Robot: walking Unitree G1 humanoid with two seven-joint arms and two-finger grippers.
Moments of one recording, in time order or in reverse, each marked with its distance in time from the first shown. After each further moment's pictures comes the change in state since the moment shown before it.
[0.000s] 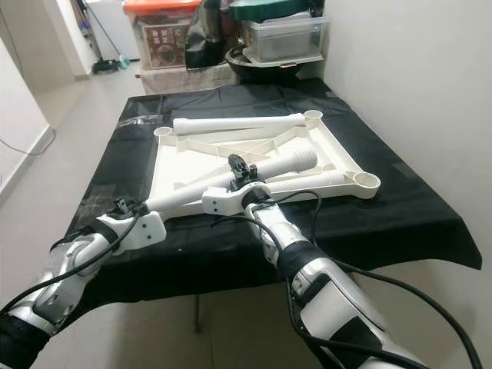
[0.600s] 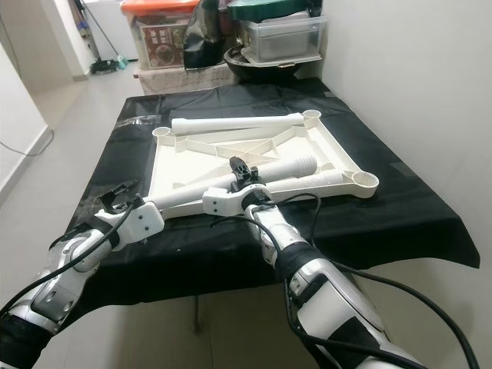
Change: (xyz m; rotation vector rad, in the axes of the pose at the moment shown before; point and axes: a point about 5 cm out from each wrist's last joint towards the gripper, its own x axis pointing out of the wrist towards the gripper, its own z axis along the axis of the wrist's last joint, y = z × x) left arm -0.001 0.010 0.001 -0.063 0.005 0.049; right arm -0.001 0.005 -0.001 0.054 0.024 0.022
